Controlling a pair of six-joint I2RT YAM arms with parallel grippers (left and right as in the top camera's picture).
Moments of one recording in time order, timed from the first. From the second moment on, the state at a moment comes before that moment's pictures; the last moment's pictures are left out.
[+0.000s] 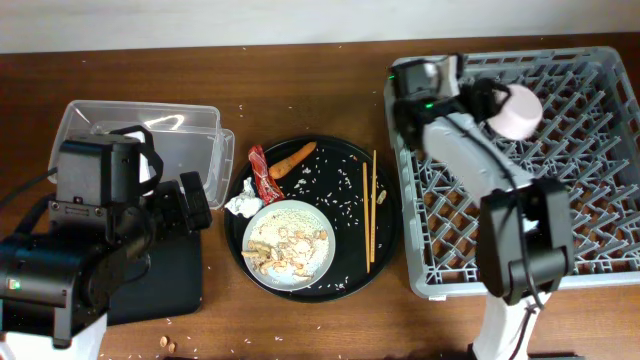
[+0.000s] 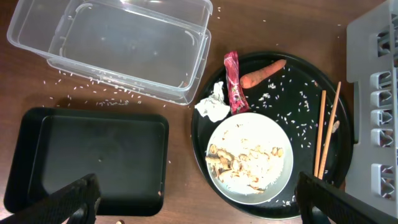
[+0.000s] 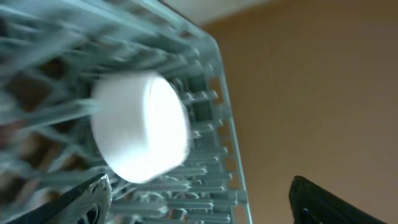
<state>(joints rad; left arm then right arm) -0.17 1.18 1.71 -1.48 -0.11 -0.34 0.28 2.03 1.52 -0.54 1.21 -0.19</state>
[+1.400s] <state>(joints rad) -0.17 1.18 1.71 -1.48 -0.11 -0.34 0.45 1.89 1.33 -0.93 -0.05 0.39</state>
